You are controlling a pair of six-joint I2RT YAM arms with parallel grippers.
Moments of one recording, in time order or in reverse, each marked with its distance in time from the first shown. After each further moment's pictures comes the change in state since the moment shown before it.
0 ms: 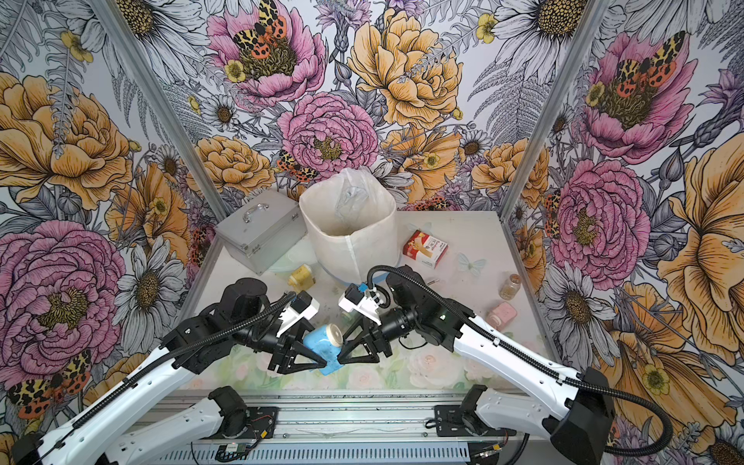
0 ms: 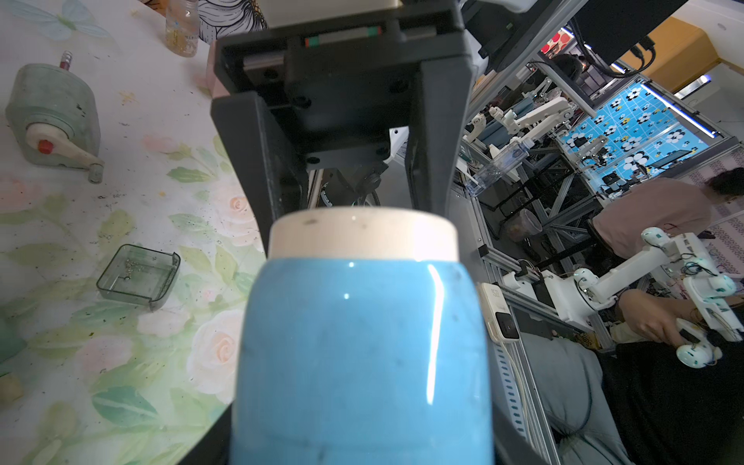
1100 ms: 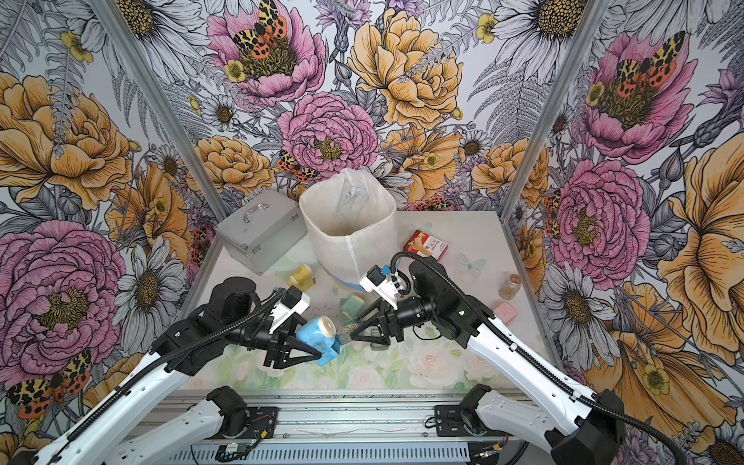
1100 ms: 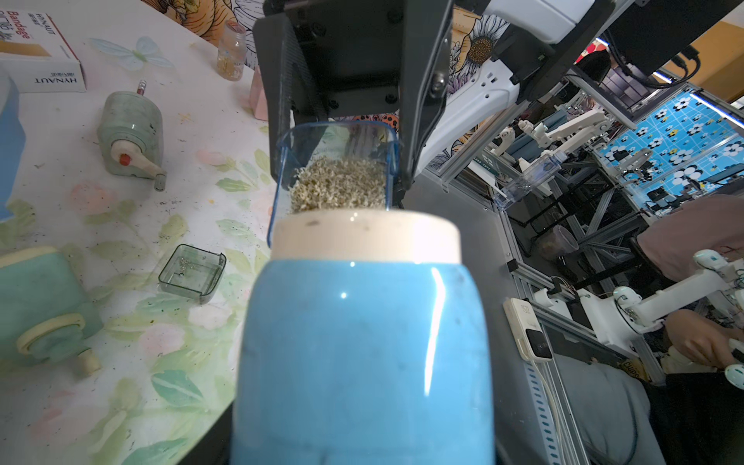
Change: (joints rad) left arm 0.095 -0.034 0.001 -0.031 -0.021 0.044; right arm -0.158 -0.066 0.001 -0.038 0.038 0.031
